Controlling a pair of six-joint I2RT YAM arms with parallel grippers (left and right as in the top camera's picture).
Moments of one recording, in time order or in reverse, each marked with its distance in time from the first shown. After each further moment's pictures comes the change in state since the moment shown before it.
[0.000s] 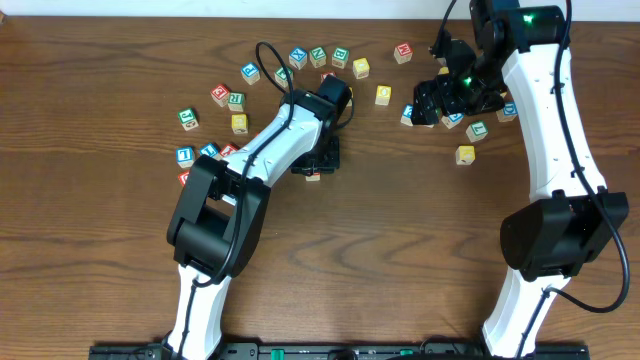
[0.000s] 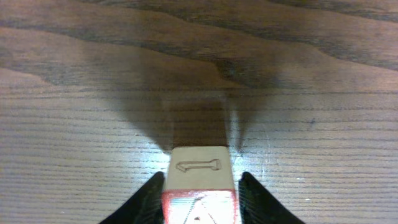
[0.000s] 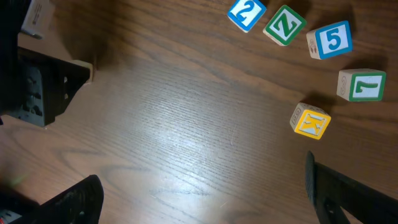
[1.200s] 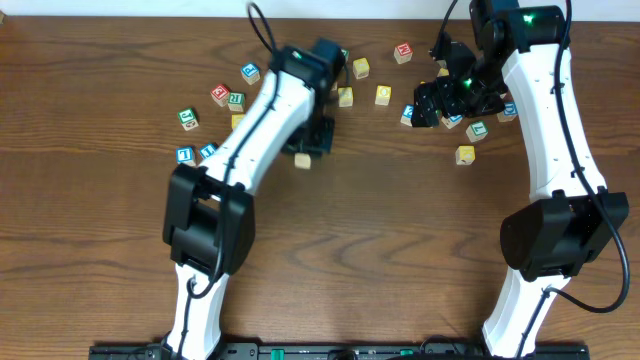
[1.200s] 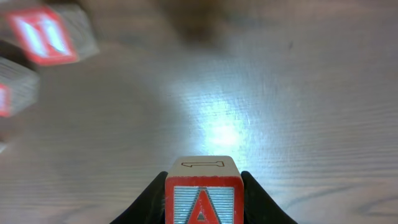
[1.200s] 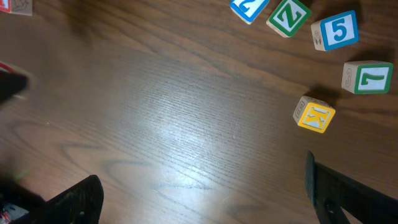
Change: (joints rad) left arm 0.018 0.000 0.286 -0.408 0.006 0.191; right arm 0.000 0.000 0.000 -0.023 -0.003 0.000
